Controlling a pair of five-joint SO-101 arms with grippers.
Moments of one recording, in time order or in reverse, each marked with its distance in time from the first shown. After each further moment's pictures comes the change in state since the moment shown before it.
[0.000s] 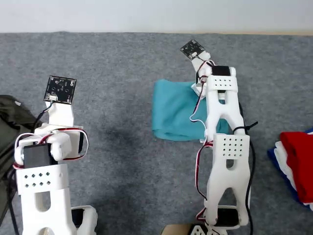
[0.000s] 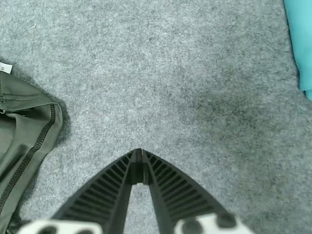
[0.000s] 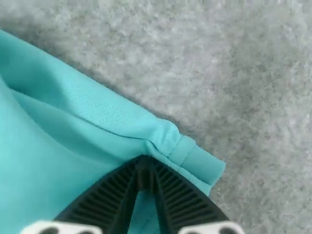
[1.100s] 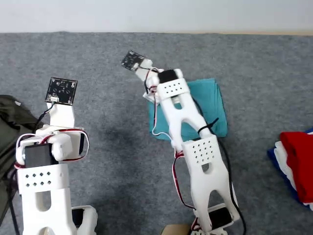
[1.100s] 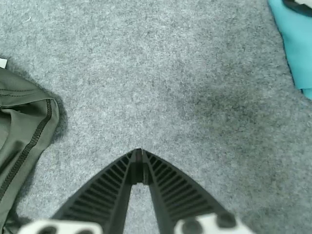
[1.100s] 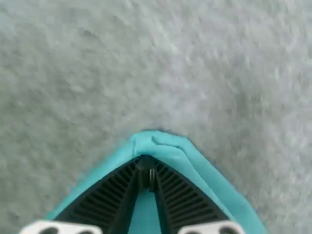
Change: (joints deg) left arm 0.0 0.0 1.2 0.0 0.0; right arm -21.8 -1.9 -1.2 1.2 0.0
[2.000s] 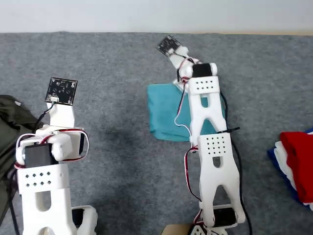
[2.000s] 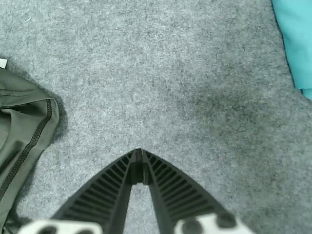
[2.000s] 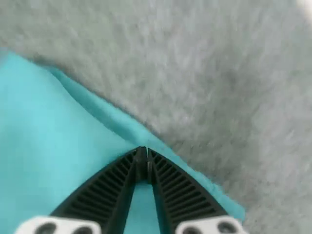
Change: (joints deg) left arm 0.0 0.0 0.0 0.0 0.0; right arm 14.2 15.8 -29.3 10.9 0.1
